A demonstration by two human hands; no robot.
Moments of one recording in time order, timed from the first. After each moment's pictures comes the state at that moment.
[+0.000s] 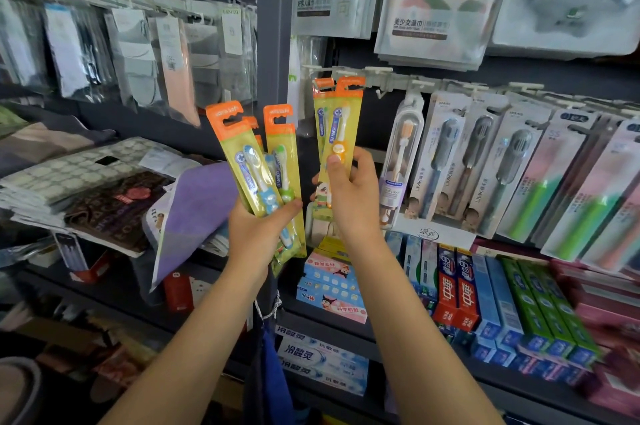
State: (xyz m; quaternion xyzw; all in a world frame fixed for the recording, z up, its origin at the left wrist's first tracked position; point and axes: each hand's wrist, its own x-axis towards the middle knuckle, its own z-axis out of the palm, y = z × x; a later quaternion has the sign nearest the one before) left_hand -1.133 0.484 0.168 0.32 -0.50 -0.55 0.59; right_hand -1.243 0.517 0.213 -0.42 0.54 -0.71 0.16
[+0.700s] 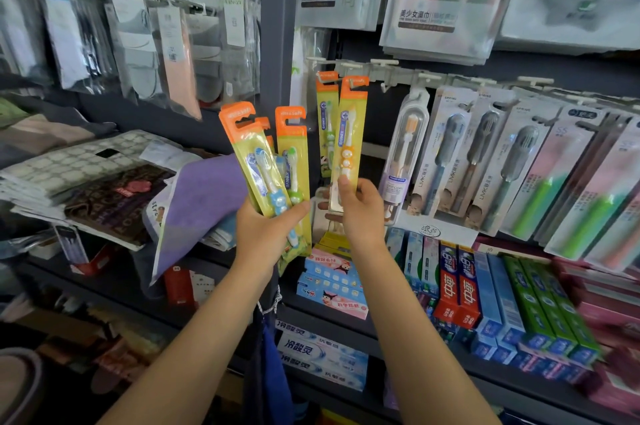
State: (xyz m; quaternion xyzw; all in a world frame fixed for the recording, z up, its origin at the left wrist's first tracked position) left_hand -1.137 0.485 0.158 0.34 -0.52 -0.52 0.58; right_hand -1.269 0.520 0.182 -0.37 0.59 -0.68 0.22
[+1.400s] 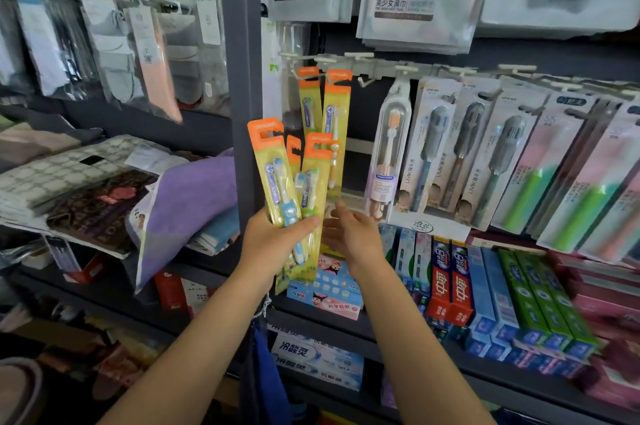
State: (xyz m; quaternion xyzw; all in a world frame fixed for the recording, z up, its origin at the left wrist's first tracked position) left_hand -1.165 0.493 0.154 0.35 -0.58 -0.56 0.48; right_hand -1.305 0.519 0.141 -0.26 0.57 -0.67 0.39
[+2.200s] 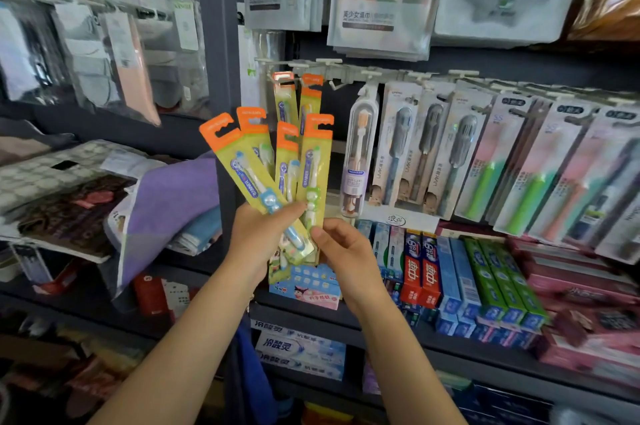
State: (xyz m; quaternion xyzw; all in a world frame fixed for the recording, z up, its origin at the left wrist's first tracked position) left_hand -1.166 0.520 0.176 0.32 -0.56 -0.58 0.50; right_hand -1.280 0.596 0.139 -0.42 0.53 -0.66 0.32
